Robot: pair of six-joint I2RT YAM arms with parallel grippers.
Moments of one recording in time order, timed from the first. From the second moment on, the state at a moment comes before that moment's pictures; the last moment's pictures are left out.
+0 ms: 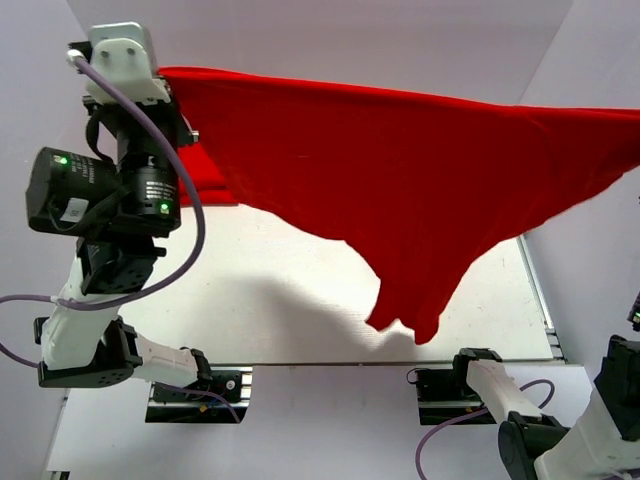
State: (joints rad) left arm -1.15 1.33 2.20 -0.06 -1.22 0.75; right arm -0.05 0.90 2.10 -0.56 0.27 0.06
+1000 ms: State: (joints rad) left arm -0.52 1.93 2.44 -0.61 -0.53 0.16; right arm -0.05 1.23 1.76 -0.47 0.03 0.15
